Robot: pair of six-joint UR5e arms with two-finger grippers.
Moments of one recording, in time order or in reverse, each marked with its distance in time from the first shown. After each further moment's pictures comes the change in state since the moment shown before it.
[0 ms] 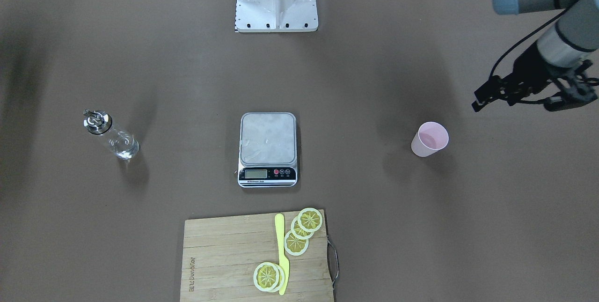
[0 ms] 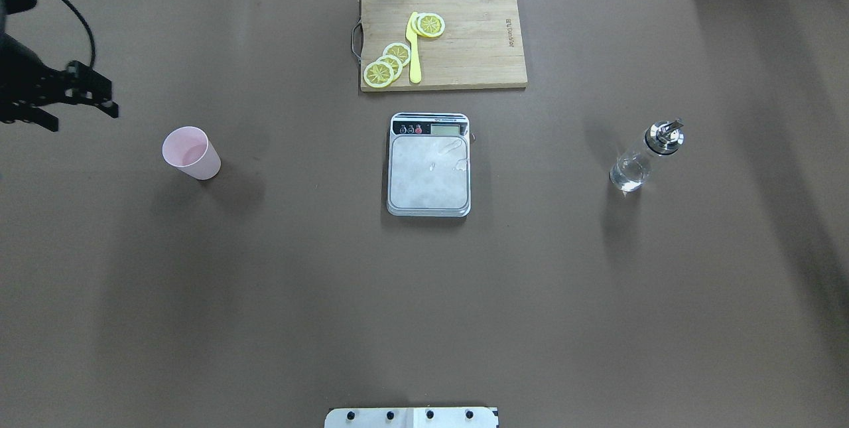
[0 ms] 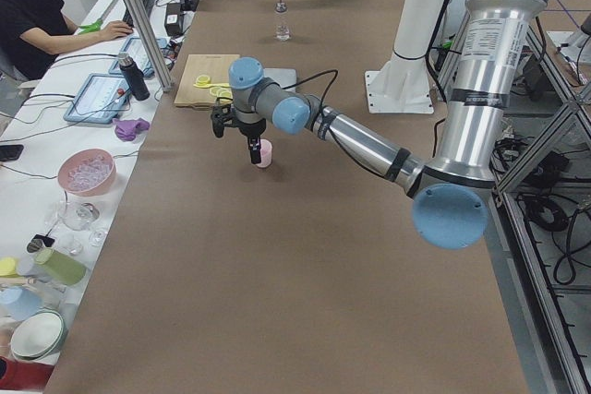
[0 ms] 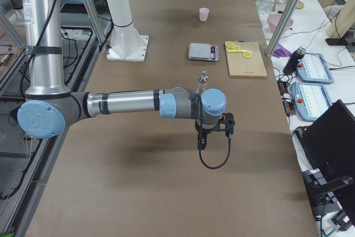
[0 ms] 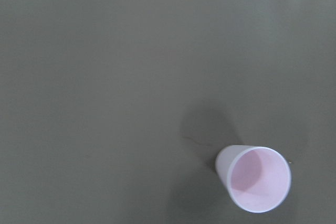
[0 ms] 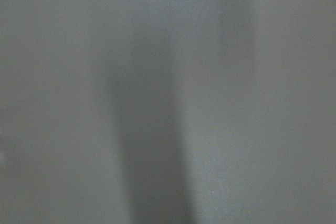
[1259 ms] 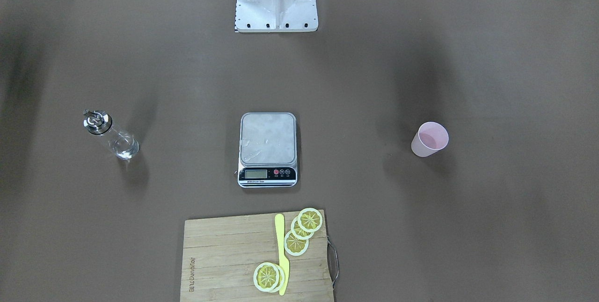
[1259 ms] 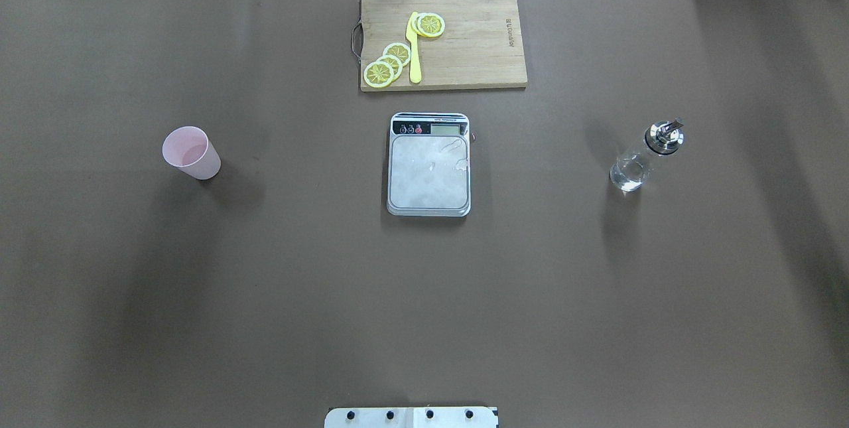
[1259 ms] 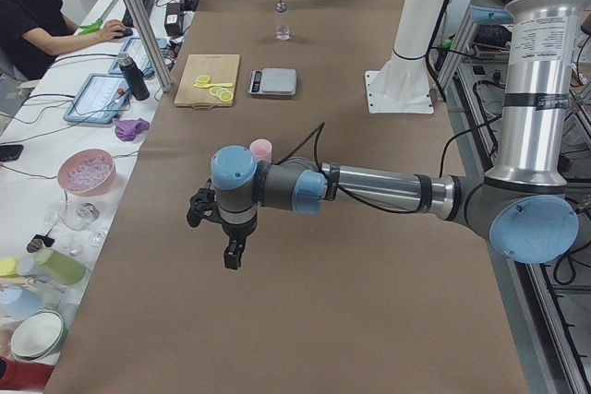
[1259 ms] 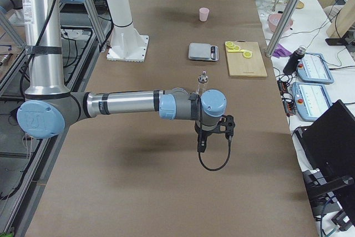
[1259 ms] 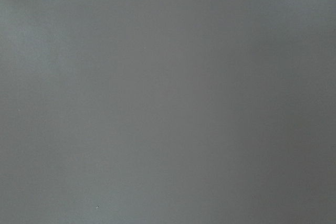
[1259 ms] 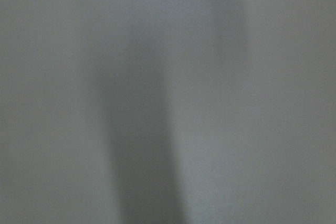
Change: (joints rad) left arm -0.507 0.195 0.215 0.061 -0.042 1.021; right arm 0.010 -0.001 -0.004 -0.001 -0.027 -0.002
